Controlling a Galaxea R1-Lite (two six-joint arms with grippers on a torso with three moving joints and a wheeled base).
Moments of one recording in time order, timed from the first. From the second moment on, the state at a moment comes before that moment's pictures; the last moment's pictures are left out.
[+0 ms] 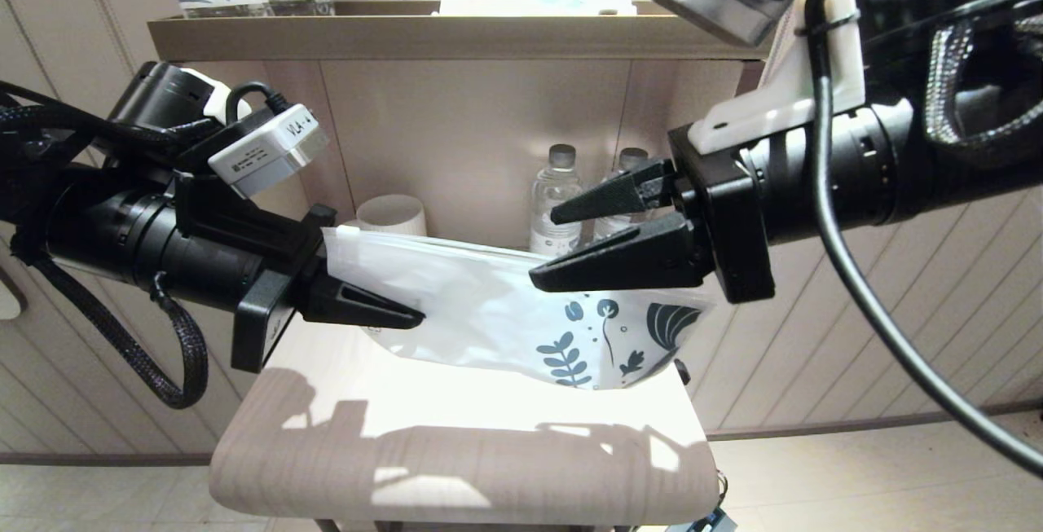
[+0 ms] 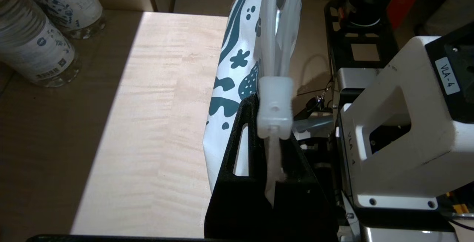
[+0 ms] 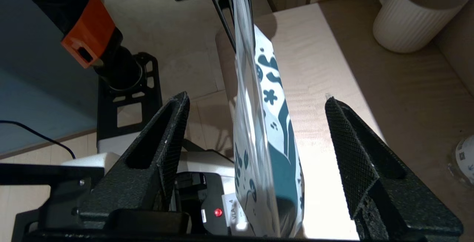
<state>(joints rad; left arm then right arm) -0.35 1.63 -1.40 0.61 -1.01 0.86 0.69 1.61 -1.67 0.43 0.59 -0.21</state>
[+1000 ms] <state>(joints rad) -0.47 1.58 -1.34 0.58 -1.04 0.80 0.81 1.88 -1.97 0.41 0.51 -0.12</state>
